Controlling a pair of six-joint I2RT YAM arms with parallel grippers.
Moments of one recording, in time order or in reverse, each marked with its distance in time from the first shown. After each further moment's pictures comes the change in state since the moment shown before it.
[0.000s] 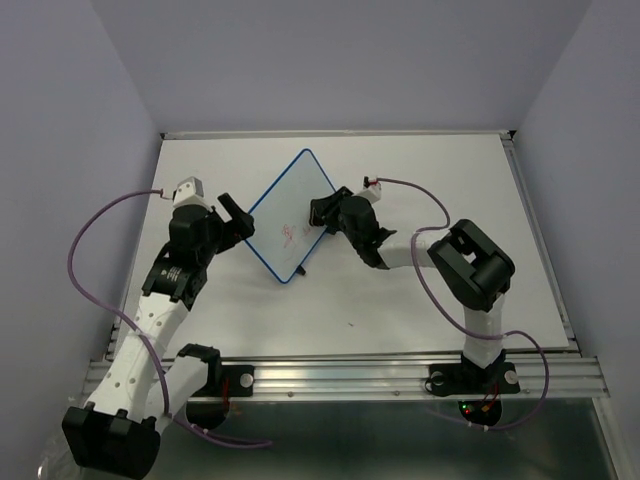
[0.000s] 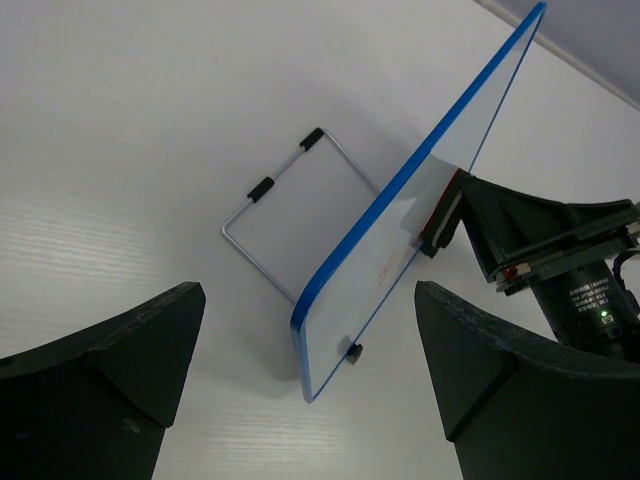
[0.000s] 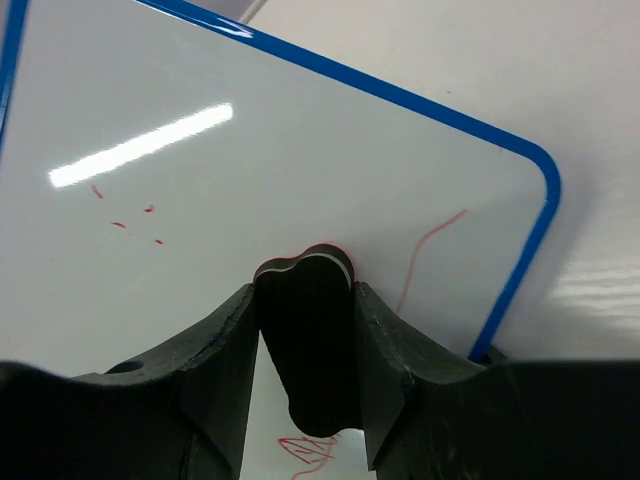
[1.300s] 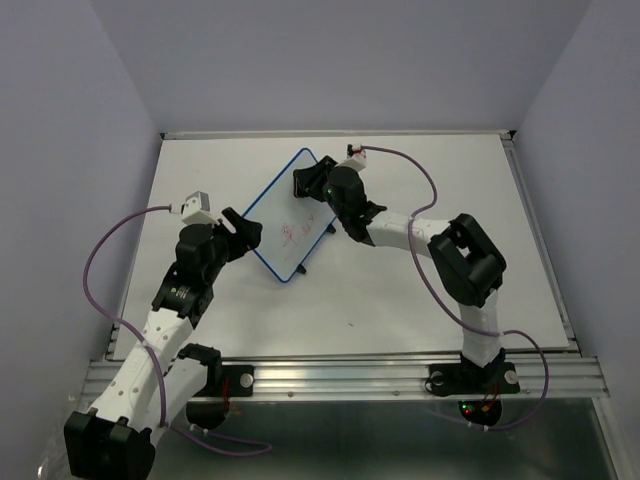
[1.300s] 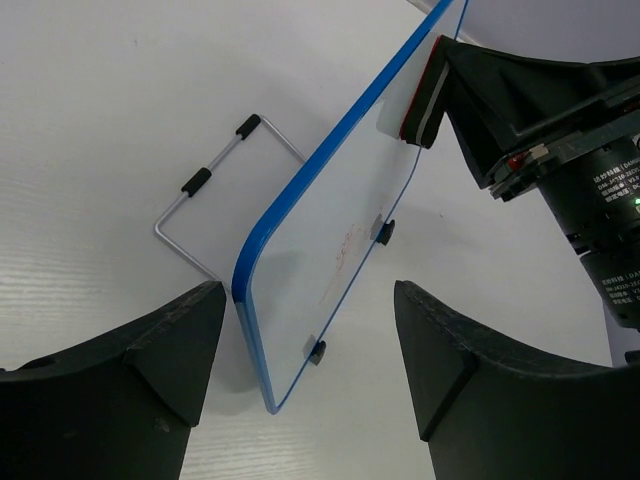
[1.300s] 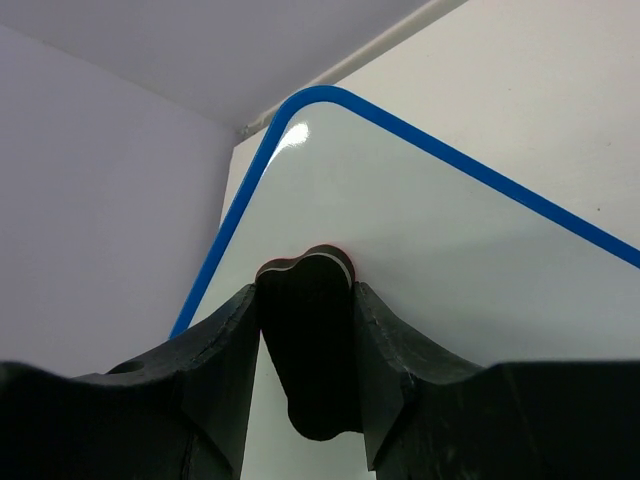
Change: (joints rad) left arm -0.047 -0.099 -0.266 0.280 0.087 -0.082; right arm 0.000 0.033 0.267 -0.117 -0.020 -0.110
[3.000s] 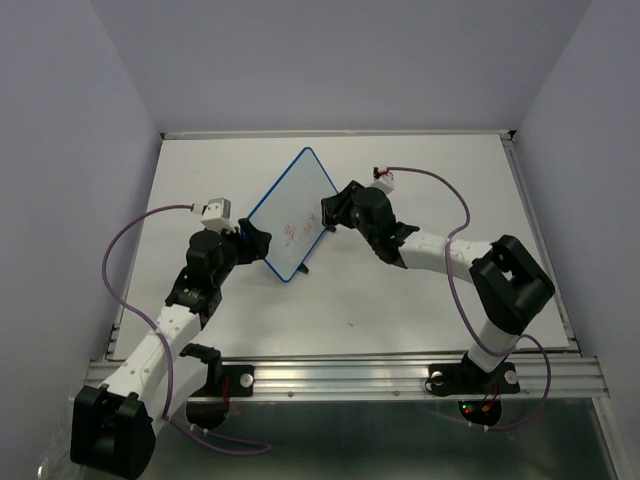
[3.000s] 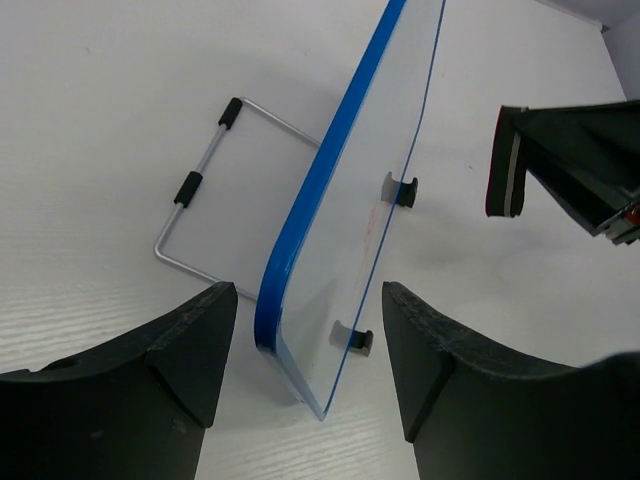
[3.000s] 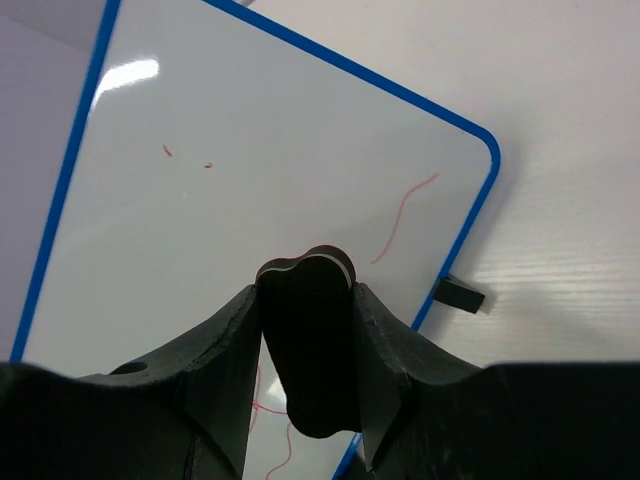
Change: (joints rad) left arm -0.006 0.083 -0.129 0.239 0.087 0.185; right arm -0.011 -0.292 -0.369 -0.116 0.027 0.027
